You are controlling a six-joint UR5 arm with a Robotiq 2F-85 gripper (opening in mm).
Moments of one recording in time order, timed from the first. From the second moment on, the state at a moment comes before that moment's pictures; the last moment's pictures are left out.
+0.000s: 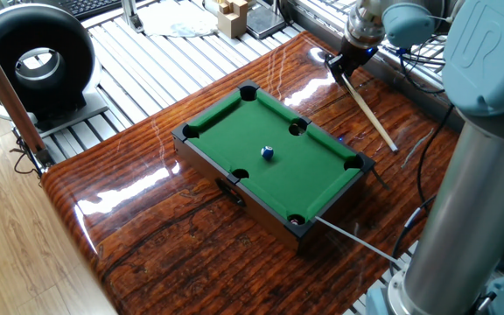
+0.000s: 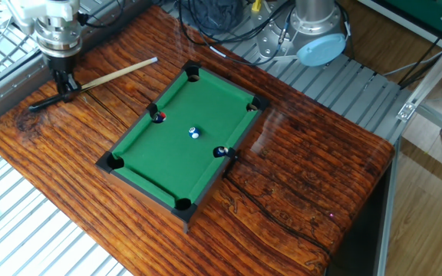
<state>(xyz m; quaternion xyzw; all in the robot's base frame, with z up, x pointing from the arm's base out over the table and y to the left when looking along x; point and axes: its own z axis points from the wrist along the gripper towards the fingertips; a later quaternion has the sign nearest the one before) 0.582 -0.306 0.005 0.13 0.98 -0.05 0.13</state>
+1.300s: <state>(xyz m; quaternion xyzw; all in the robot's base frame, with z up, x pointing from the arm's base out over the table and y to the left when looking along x) 0.545 -0.289 0.019 0.14 0.99 -0.03 0.05</state>
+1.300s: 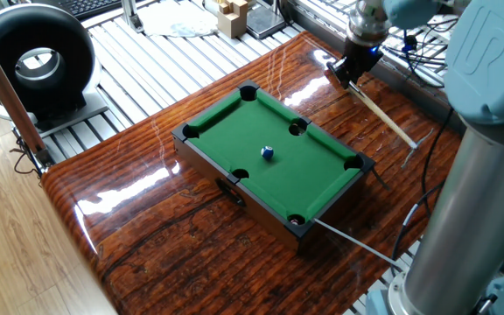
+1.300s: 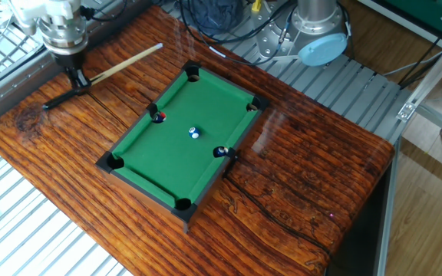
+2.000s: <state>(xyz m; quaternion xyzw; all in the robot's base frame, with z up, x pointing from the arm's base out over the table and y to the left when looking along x) 0.550 -0.291 0.055 0.17 0.98 -0.01 0.06</state>
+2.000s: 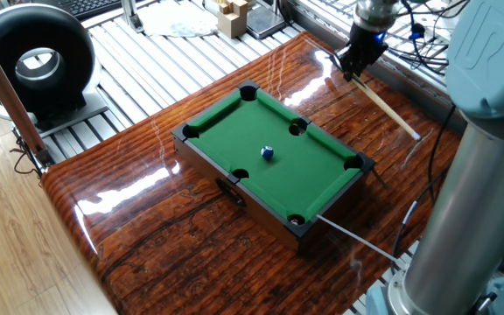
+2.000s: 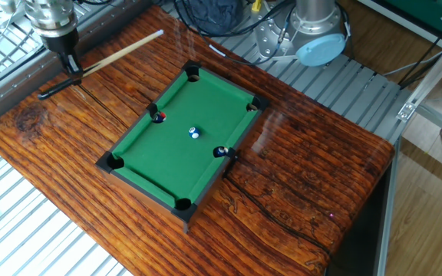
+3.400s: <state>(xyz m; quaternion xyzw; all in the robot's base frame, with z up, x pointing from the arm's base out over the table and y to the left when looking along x) 0.561 -0.269 0.079 0.25 0.96 -0.04 0.11</state>
